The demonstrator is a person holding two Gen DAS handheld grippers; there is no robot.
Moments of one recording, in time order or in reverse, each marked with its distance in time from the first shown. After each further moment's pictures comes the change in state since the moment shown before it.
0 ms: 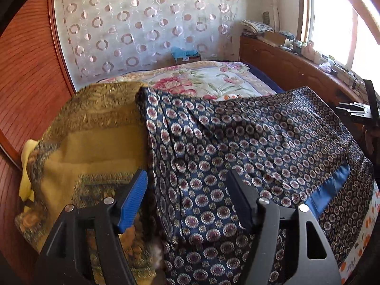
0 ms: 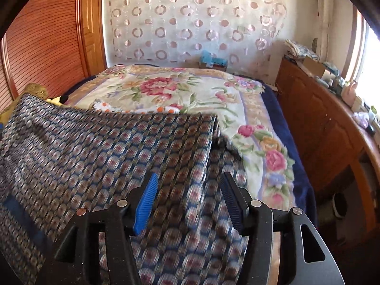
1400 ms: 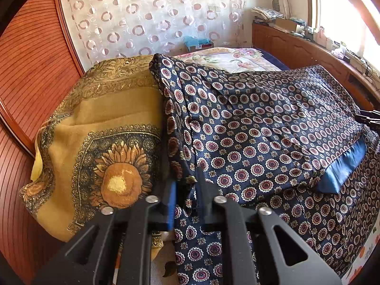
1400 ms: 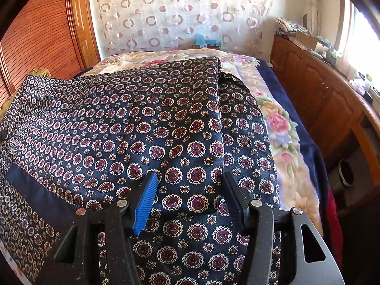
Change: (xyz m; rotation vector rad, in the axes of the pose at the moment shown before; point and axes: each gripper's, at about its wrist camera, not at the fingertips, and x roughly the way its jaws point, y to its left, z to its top) left arm 0.003 -0.001 -0.033 0.026 0.056 0.120; right arm -0.017 -0.002 -0.071 0.095 0.079 -0.004
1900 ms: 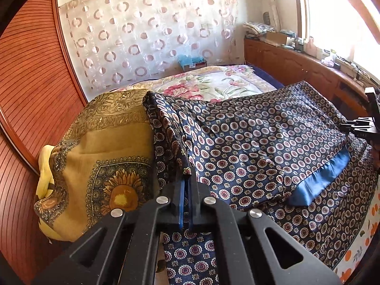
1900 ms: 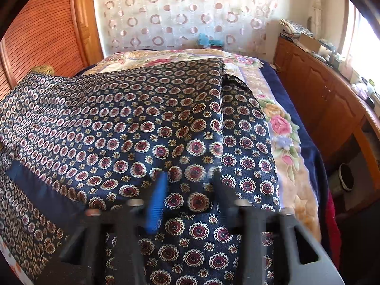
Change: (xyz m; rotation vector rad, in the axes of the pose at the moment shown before) left arm -0.045 -0.015 0.016 0.022 -0.112 -0.026; right arm -0.002 0.002 0.006 -0.039 0.009 0.014
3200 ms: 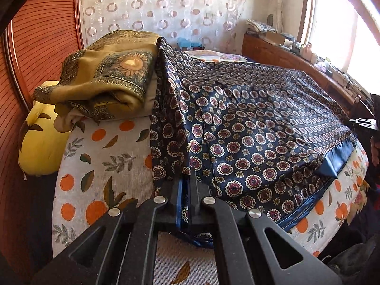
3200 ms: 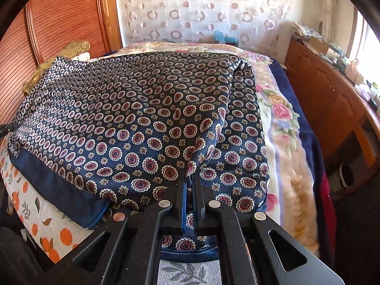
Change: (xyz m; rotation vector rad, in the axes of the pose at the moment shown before) left arm -0.032 0.012 -0.127 -0.144 0.074 -0.104; right arm -0.057 -0.007 -0.066 -0.065 0.015 0.054
